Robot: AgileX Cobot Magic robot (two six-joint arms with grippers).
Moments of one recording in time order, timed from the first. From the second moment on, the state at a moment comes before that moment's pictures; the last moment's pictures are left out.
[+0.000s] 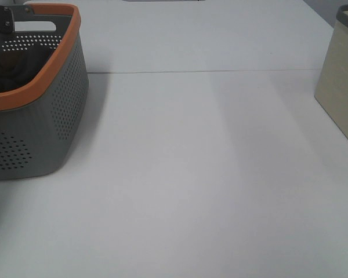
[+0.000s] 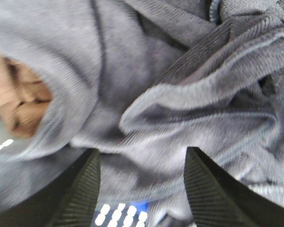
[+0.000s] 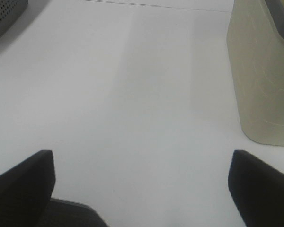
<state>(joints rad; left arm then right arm) 0.09 2.28 -2.02 0.04 1.10 1.26 0.06 0.00 -0.50 0.18 1.07 -0.12</state>
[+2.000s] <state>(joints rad) 0.06 2.35 -2.03 -0.08 1.13 1.06 0.06 0.00 -0.50 0.18 1.07 -0.12</state>
